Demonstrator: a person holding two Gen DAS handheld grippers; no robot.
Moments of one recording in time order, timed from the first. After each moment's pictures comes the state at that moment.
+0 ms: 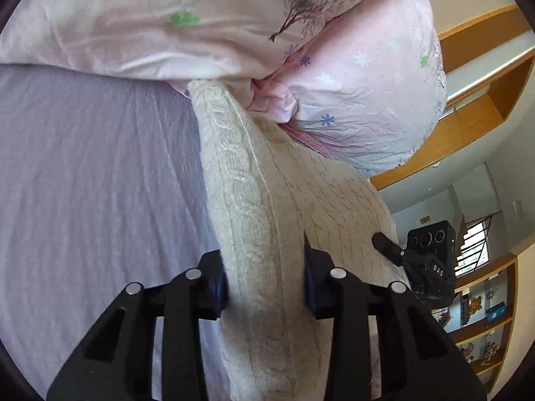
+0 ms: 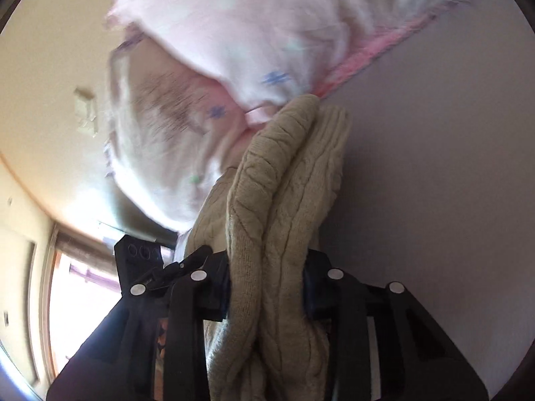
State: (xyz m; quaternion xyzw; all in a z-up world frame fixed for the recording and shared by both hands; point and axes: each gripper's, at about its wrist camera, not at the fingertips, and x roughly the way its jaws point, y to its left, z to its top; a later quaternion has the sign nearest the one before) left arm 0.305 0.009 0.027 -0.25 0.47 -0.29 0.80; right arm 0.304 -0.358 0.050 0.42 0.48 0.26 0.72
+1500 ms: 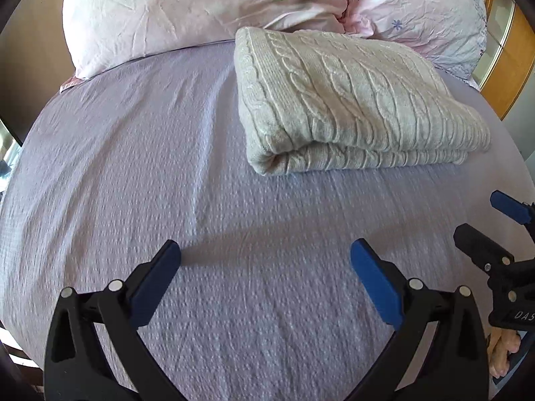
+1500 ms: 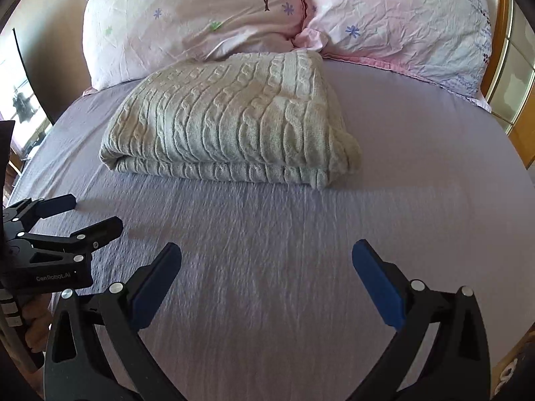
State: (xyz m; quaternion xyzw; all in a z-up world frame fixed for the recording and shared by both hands) left arm 0.129 0.044 0.012 0.04 0.50 -0.05 0.86; right arm 0.143 -0.186 0.081 0.02 0.53 0.10 0.84
